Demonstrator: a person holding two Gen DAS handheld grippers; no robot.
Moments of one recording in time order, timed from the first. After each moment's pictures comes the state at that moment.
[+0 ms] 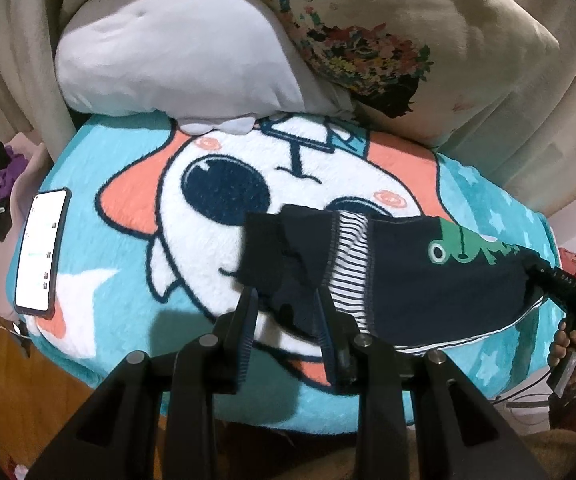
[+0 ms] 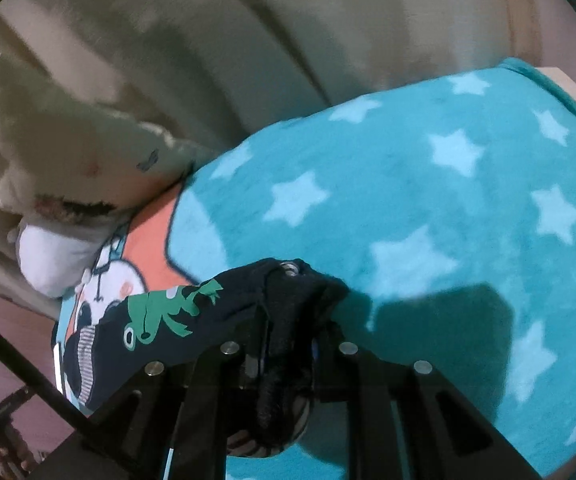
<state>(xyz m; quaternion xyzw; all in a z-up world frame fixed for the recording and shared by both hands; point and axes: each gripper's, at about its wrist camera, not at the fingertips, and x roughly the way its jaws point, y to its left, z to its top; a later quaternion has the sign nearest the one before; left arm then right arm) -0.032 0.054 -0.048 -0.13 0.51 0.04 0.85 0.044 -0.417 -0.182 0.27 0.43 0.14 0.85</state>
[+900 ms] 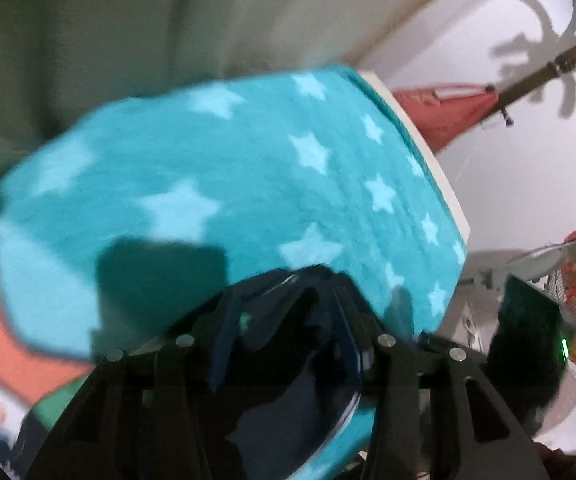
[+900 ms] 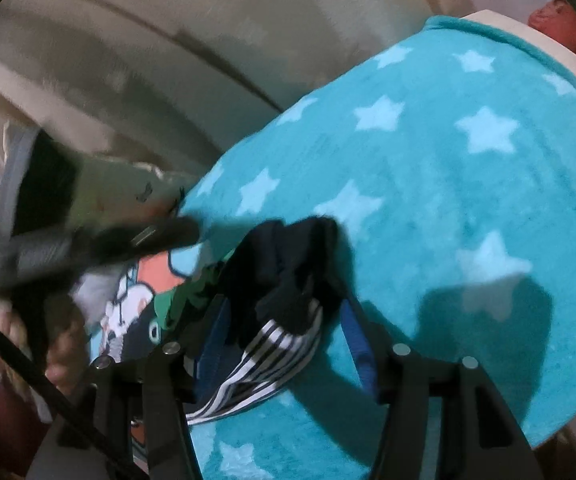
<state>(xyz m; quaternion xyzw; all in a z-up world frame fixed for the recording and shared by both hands) 0.173 -0.319 -0.112 0.01 0.61 -0.38 0.70 -0.018 -0.431 -0.213 0.35 0.39 0.12 0.84</state>
